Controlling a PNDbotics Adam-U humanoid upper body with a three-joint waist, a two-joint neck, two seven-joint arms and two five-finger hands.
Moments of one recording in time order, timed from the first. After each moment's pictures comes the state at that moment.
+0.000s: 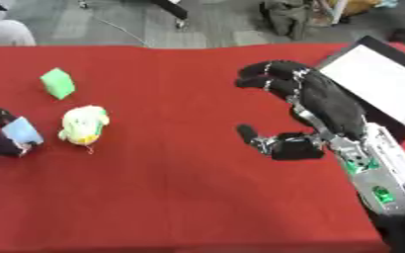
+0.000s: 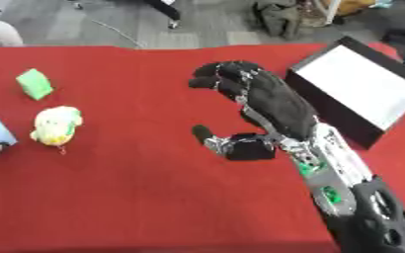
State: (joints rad) left arm -0.42 0.55 0.09 -1.17 -0.78 0.24 -0.30; right arm -0.43 -0.30 0.33 -1.81 0.90 -0.47 -0.02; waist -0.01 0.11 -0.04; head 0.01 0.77
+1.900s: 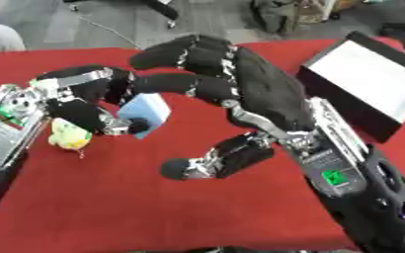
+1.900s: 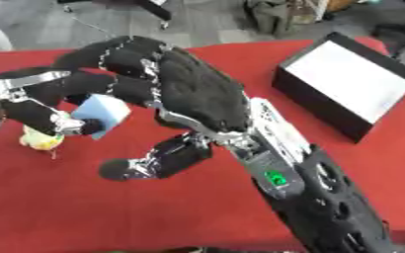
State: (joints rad) left arm -0.61 0.52 -0.33 -1.64 0.11 0.22 -0.74; right arm -0.63 -0.21 0.50 -1.88 0.80 -0.62 0.00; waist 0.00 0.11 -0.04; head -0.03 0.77
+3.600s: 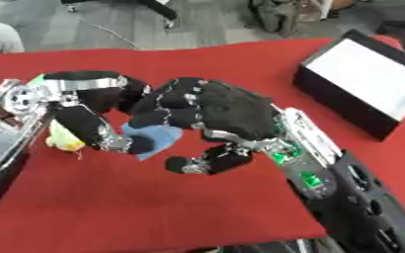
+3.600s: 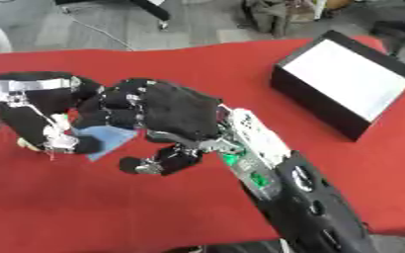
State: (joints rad) left arm -0.63 0.54 -0.38 -1.70 0.16 0.24 -0.84; right arm -0.60 -0.15 0.49 -1.72 0.92 -0.64 0.12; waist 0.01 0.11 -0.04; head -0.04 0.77
